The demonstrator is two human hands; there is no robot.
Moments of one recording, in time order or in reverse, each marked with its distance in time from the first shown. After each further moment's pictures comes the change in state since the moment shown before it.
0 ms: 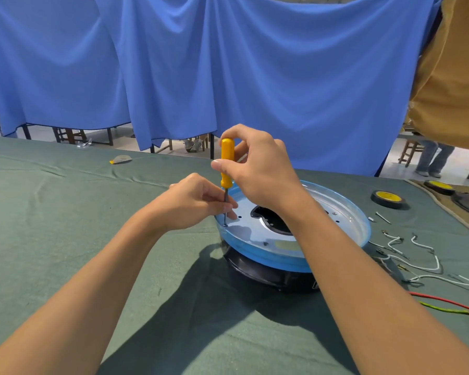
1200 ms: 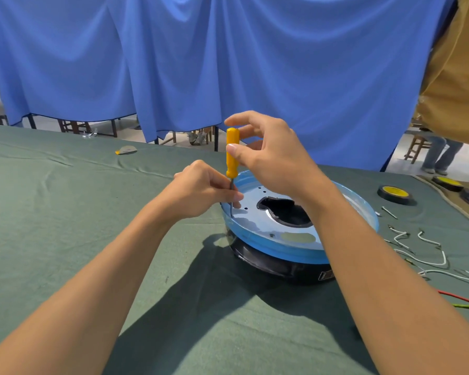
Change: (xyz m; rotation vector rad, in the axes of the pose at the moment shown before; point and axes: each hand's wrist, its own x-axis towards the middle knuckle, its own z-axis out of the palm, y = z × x) left_hand 0.001 -0.001 0.004 -0.032 0.117 0.003; right_hand 0.000 -0.002 -0.010 0.077 -0.080 -0.032
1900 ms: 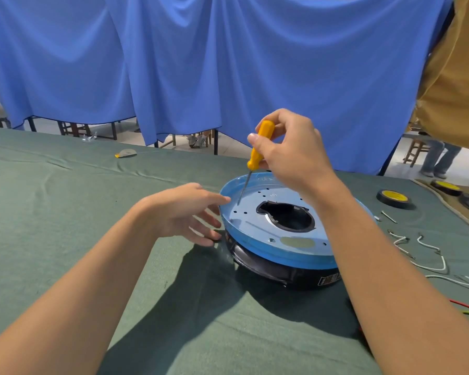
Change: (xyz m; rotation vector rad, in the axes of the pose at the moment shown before) left_hand 0.000 -0.009 -0.005 -0.430 -0.222 -0.639; right_hand 0.005 0.012 -0.013 0.056 0.227 0.119
